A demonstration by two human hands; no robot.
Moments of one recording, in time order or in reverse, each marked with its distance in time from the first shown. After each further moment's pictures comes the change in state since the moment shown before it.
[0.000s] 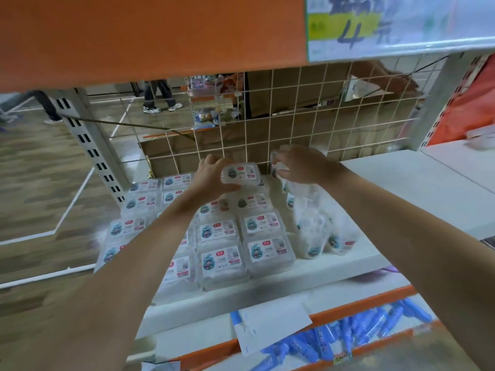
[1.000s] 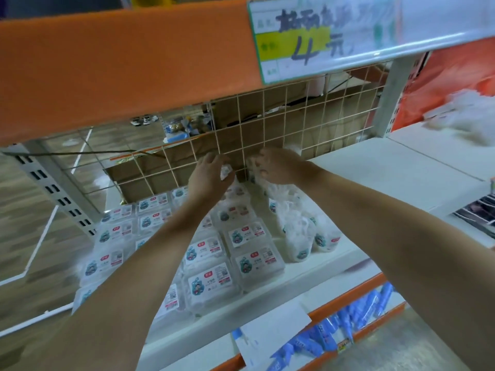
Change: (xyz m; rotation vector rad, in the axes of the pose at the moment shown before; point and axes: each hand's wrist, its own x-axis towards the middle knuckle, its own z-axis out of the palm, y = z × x) left_hand 0.029 0.042 0.010 0.016 0.190 0.145; right_hand 0.010 0.012 0.012 0.024 -0.105 0.228
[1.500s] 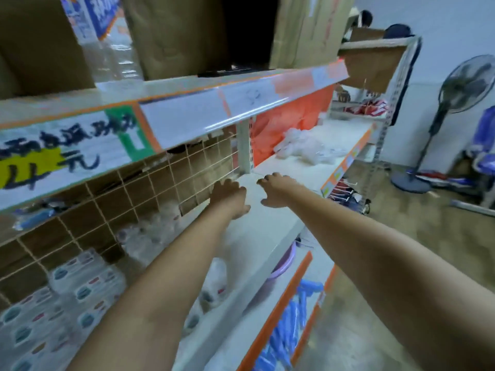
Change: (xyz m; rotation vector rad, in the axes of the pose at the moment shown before) left_hand 0.065 0.273 0.092 0.454 -0.383 0.649; right_hand -0.173 0.181 -0.031 -0.114 -0.134 0.640
